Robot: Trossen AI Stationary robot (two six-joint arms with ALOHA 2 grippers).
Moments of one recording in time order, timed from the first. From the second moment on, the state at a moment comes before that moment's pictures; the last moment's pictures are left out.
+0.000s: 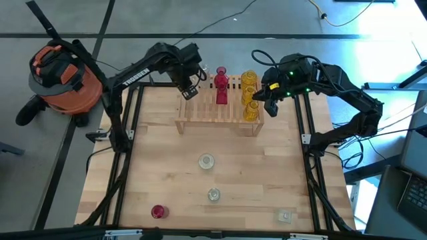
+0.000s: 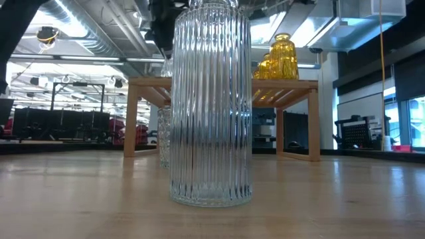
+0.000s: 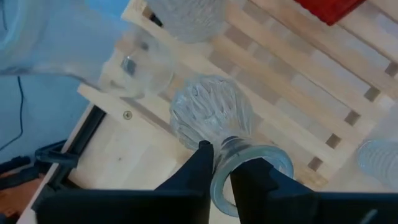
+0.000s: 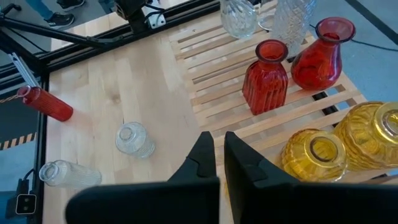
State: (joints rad) left arm 0.54 1.85 2.13 -1.57 -0.10 -0.07; right arm -0.31 1.36 1.80 -1.15 -0.14 0.11
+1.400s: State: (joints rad) left arm 0.56 1.83 2.27 -1.57 -0.16 -0.06; right arm -0.31 1.36 1.80 -1.15 -0.12 0.10
